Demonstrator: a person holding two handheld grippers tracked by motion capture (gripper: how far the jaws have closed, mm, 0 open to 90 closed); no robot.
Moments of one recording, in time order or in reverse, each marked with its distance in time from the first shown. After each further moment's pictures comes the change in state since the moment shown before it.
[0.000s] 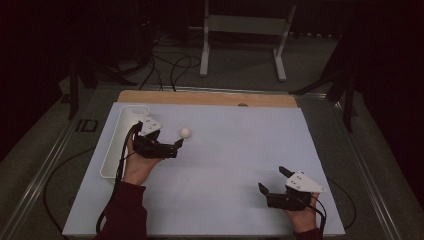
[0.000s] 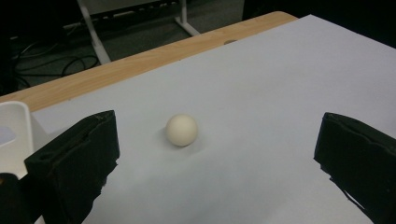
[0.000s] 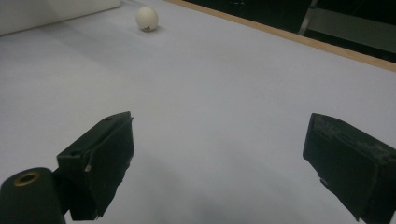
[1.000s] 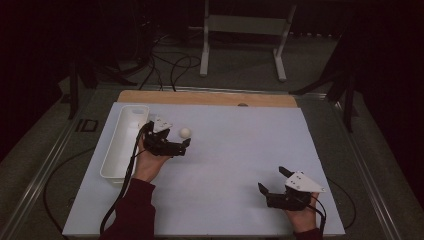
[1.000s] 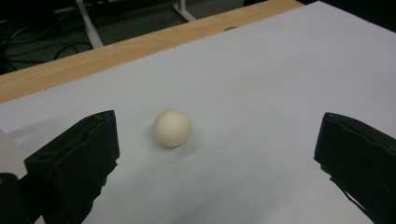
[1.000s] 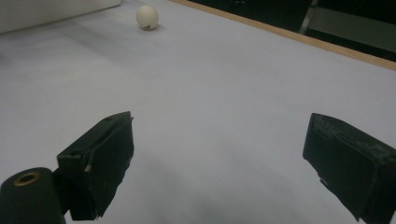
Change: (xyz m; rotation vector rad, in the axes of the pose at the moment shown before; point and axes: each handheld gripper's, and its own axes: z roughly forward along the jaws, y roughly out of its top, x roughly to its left) left arm -0.003 -0.005 0.036 0.053 0.002 -0.022; right arm 0.000 0.000 0.001 0.004 0.001 0.000
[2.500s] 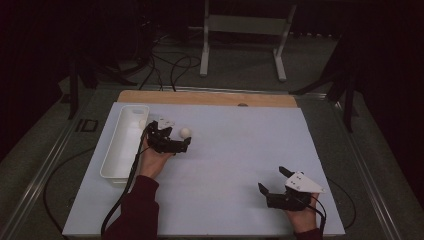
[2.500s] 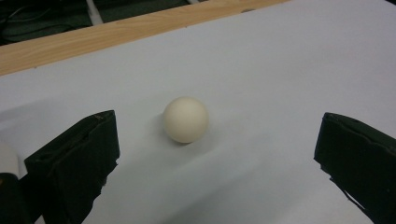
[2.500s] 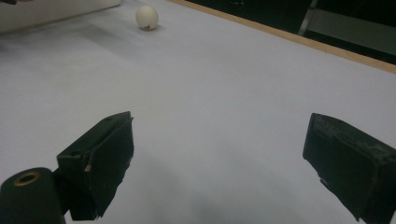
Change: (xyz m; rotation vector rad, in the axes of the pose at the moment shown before) left arm 0.015 -0.012 0.035 0.034 0.015 -0.052; right arm 0.000 0.000 -0.001 -0.004 -0.006 -0.010
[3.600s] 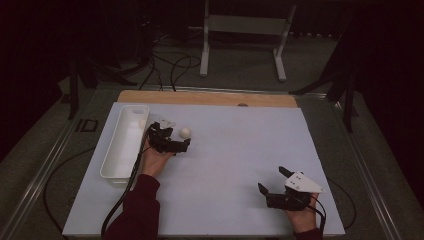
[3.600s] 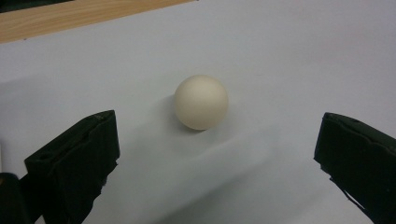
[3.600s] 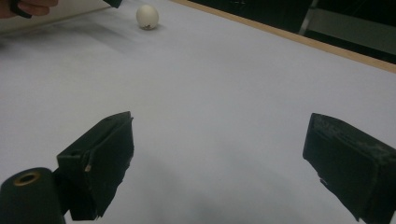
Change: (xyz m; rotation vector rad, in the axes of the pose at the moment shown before) left arm 0.009 -0.011 0.023 0.052 0.011 -0.020; right arm 0.000 0.000 0.001 0.004 0.002 -0.002
